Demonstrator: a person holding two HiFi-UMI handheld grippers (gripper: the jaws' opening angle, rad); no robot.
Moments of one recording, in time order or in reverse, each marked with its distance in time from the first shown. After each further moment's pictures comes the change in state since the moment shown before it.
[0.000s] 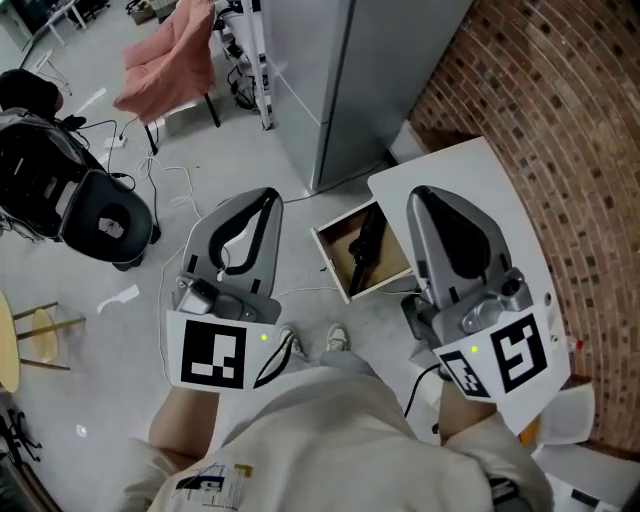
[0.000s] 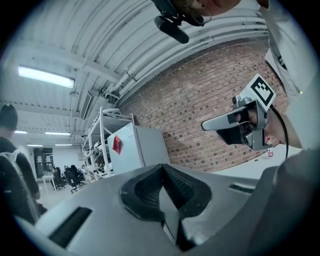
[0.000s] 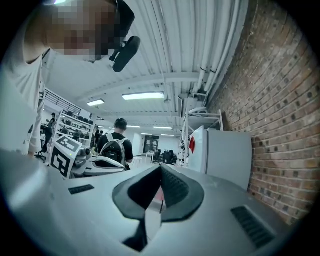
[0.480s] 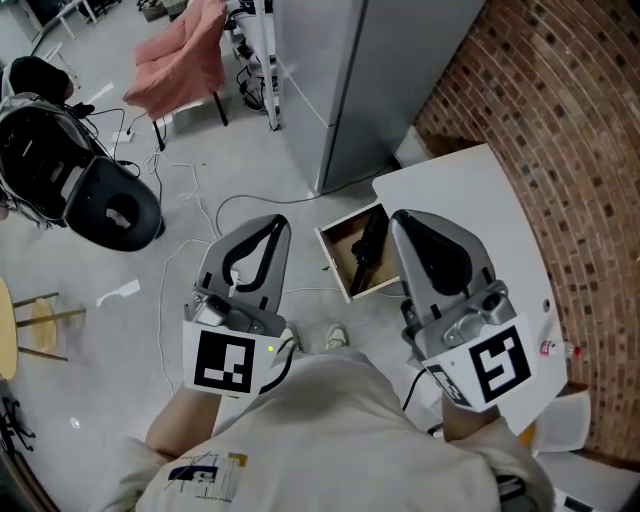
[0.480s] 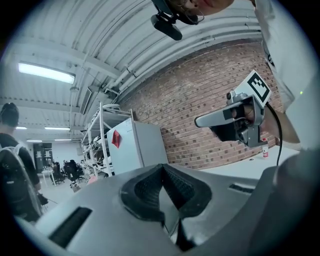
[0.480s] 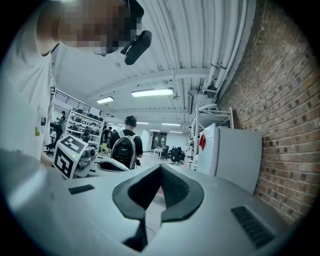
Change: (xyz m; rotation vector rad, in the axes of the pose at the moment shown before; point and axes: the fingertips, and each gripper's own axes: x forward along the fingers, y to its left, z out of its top) left arm -0.030 -0.022 -0.020 0.039 0.051 -0.036; right arm -0.009 0.040 -0.007 -0.047 0.042 0.102
